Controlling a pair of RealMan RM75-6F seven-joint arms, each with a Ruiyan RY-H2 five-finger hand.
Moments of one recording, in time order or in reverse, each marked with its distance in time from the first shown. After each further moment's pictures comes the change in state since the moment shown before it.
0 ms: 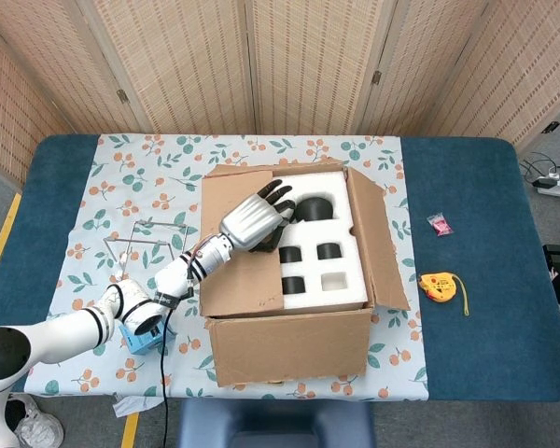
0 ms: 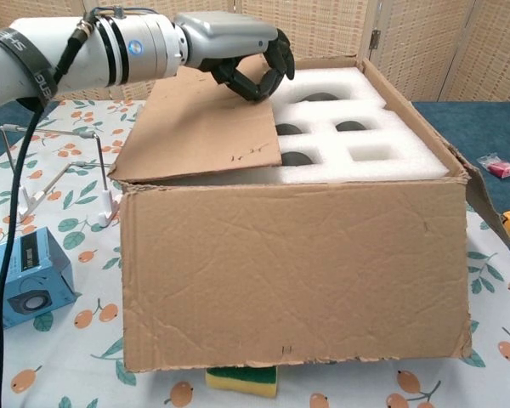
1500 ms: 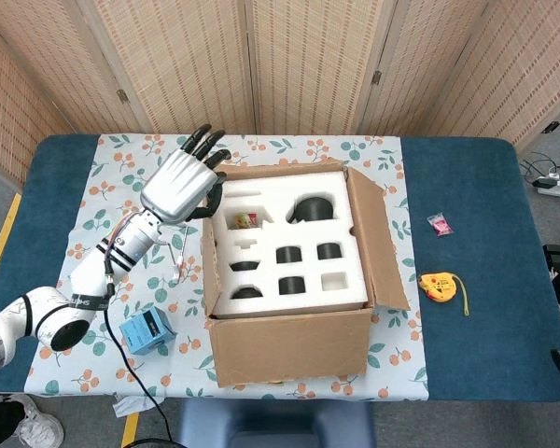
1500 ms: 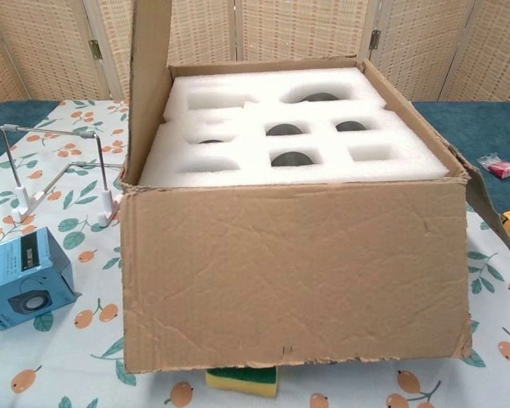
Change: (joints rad) left arm 0.131 0.474 -0.069 -0.472 -0.231 0.111 0.337; right arm 0.004 -0.004 -0.006 -0.030 -0.027 0.013 -0.052
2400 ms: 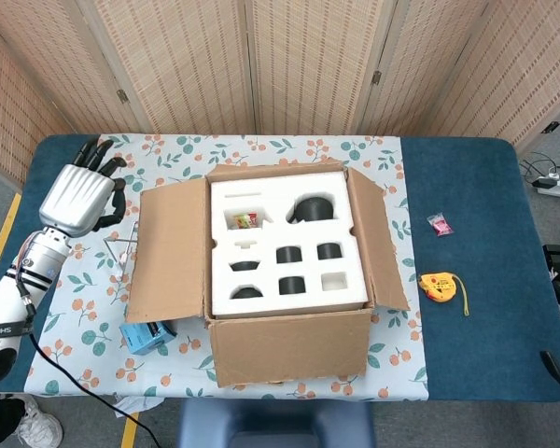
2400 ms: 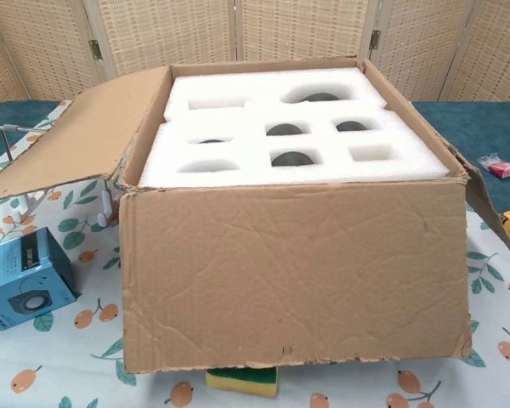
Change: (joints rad) left arm 0.245 0.151 0.087 -0.038 -0.005 0.129 -0.057; right arm 0.006 -0.006 -0.010 -0.028 -0.017 -0.012 -0.045
